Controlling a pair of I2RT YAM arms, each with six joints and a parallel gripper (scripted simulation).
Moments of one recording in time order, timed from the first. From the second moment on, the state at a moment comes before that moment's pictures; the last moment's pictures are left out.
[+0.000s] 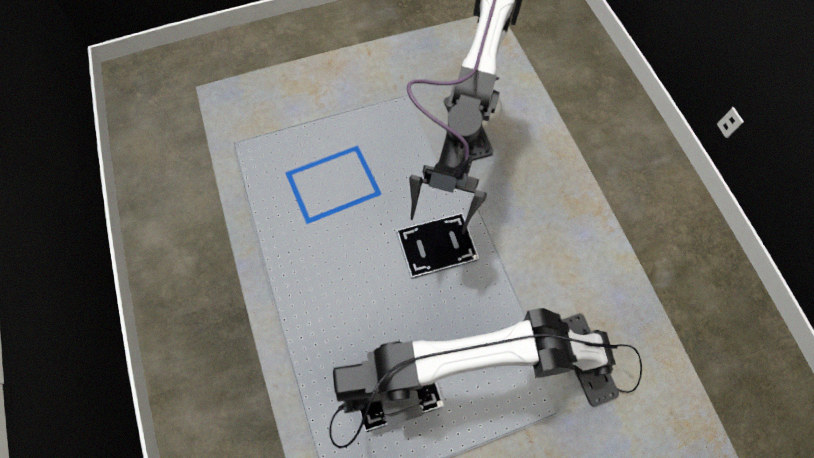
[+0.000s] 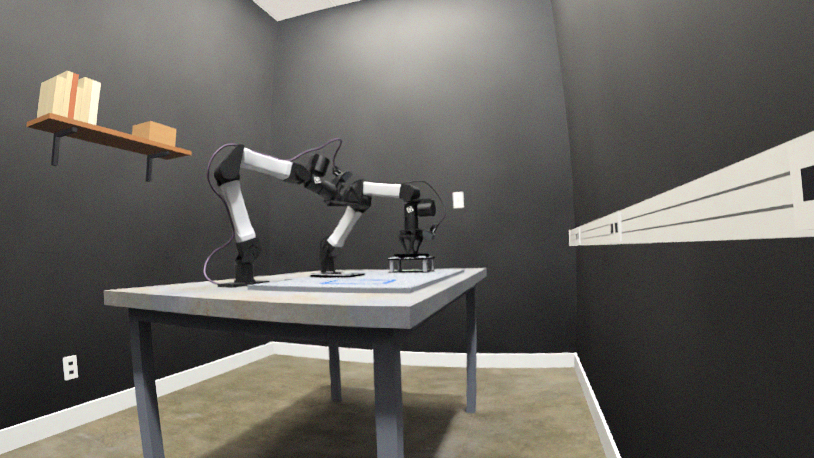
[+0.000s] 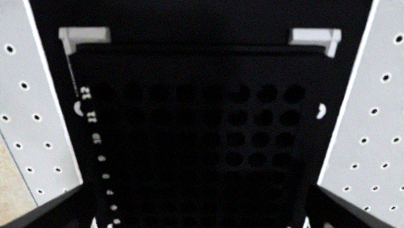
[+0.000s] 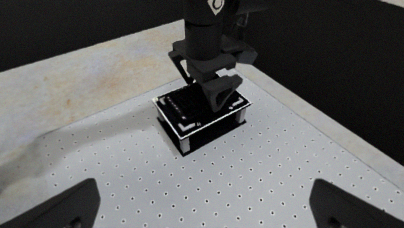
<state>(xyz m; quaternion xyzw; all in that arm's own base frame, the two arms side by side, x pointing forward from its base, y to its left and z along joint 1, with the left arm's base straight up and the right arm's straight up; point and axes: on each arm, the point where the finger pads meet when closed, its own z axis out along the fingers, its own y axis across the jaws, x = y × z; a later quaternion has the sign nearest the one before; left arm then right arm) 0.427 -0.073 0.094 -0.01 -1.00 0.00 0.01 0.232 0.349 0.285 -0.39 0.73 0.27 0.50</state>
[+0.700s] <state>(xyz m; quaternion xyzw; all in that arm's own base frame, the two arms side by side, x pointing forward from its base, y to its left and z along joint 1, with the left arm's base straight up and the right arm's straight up) 0.430 -0.074 0.142 -0.02 -1.00 0.00 -0.04 0.232 0.349 0.285 -0.39 0.73 0.27 0.50</state>
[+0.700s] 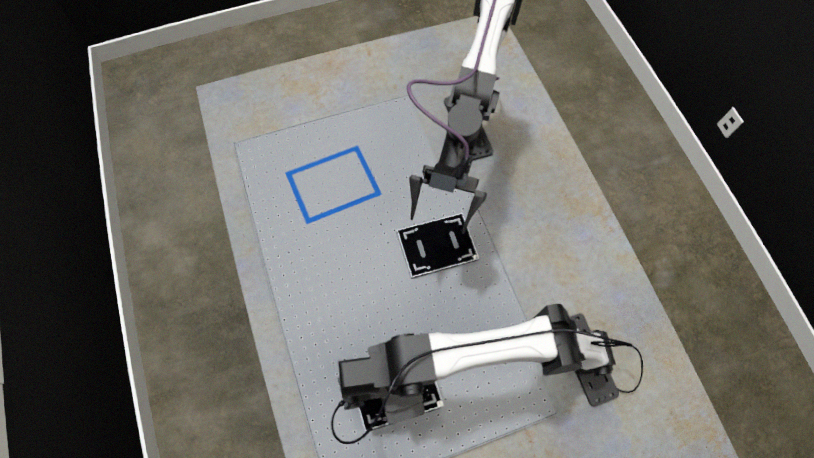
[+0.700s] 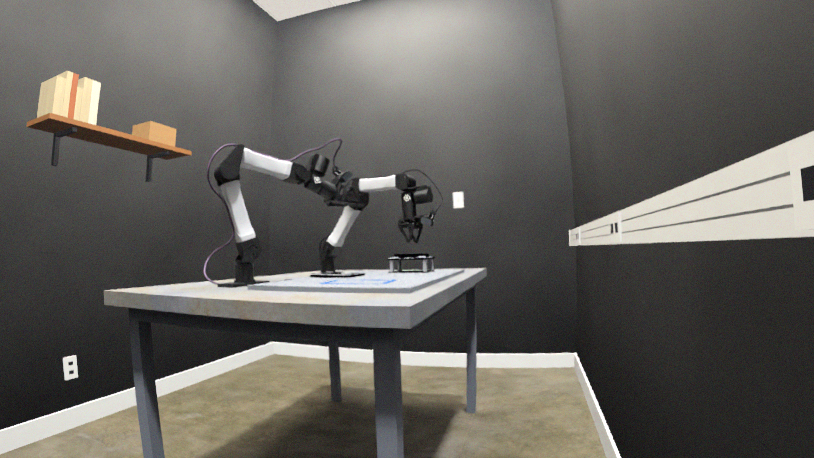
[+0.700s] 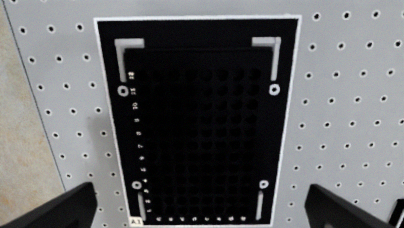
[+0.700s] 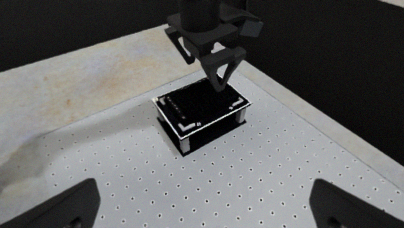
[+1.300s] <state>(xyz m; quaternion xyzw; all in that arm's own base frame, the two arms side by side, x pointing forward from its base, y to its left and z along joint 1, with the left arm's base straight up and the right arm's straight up) 0.395 -0.068 0.191 -0.07 -0.98 0.02 -0.17 0.232 0.349 0.285 -0.39 0.73 0.27 0.50</state>
